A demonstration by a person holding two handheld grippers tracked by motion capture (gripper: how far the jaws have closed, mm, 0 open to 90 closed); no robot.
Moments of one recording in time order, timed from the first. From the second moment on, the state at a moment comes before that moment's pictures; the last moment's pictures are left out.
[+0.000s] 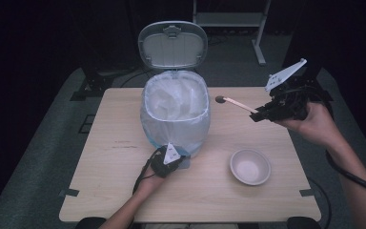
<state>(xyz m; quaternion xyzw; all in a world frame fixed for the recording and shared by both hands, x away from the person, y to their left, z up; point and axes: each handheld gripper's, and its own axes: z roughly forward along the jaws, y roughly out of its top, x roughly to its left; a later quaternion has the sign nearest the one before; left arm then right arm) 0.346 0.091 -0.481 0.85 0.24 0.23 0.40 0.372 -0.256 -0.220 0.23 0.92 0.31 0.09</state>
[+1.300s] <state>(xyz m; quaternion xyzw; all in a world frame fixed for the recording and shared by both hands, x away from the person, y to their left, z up) 0.345 0.090 -0.481 0.85 0.24 0.23 0.40 0.396 -0.194 -0.159 0.18 0.93 0.28 0.11</state>
